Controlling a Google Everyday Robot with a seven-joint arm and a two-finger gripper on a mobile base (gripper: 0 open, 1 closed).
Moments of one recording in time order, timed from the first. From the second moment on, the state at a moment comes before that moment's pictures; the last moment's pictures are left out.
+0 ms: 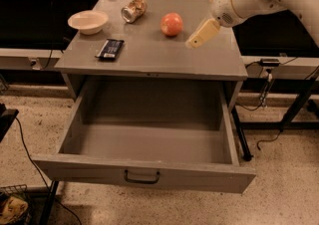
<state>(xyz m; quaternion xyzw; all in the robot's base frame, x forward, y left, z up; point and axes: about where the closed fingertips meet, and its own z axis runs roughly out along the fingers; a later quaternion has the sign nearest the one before) 0.736 -0.128 0.932 -0.52 0.73 0.04 0.45</state>
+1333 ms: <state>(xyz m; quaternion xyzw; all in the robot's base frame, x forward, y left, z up) 0.824 -0.053 0.891 -0.40 0.73 0.12 0.54</state>
